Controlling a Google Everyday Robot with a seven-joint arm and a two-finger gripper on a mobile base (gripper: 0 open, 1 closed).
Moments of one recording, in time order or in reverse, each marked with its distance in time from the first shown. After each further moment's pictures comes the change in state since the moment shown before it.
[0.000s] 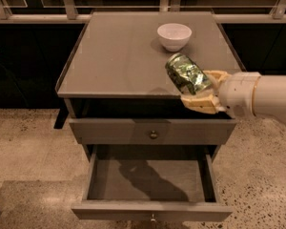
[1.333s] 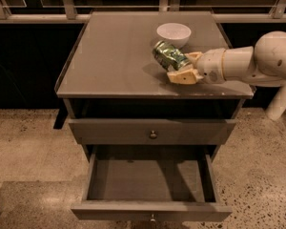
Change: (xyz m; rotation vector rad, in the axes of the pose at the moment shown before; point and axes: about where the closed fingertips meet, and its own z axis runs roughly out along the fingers) arm 0.011 -0.096 0.105 -0.151 -0.039 0.043
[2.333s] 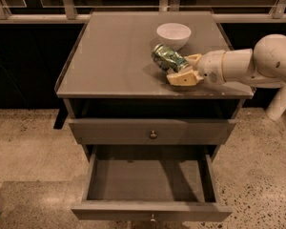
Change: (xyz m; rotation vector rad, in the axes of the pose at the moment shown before) arm 0.006 -0.006 0.007 -0.009 -0.012 0.010
